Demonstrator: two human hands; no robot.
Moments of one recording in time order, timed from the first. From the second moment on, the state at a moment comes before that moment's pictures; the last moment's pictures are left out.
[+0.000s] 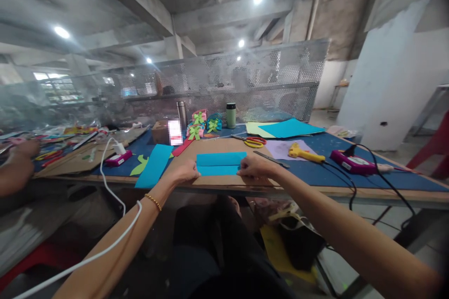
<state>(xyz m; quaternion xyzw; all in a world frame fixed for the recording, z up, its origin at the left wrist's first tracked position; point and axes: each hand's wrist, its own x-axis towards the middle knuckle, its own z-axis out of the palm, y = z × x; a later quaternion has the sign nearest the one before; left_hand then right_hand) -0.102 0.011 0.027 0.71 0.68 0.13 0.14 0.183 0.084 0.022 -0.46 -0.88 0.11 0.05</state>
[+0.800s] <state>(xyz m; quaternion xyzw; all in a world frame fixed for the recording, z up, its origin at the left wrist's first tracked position) -0.022 -0.015 -0.041 0.86 0.46 0.19 -0.13 0.181 0.065 0.028 -0.49 -0.87 0.06 0.03</state>
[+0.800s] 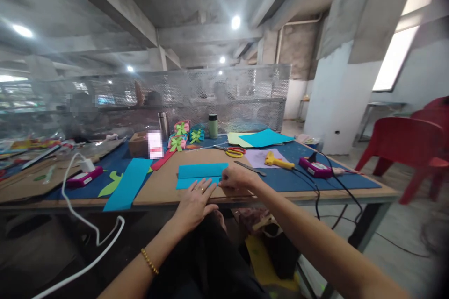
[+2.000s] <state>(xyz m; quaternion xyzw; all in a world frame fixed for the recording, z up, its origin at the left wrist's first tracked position) -0.010 0.009 -0.024 0.80 0.56 0.20 -0.10 0.159 0.013 0.008 -0.53 -0.83 -0.11 0.12</state>
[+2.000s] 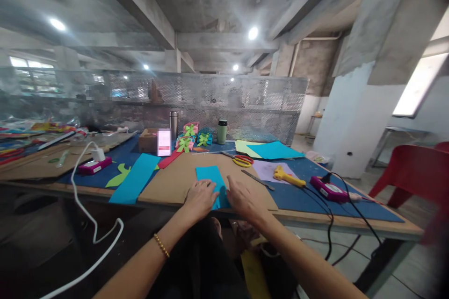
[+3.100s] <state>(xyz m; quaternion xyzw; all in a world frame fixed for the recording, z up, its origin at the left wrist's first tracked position) -0.026 0.068 0.006 0.86 0.49 0.13 0.01 0.165 0.021 0.006 -0.33 -0.90 -0.04 0.27</state>
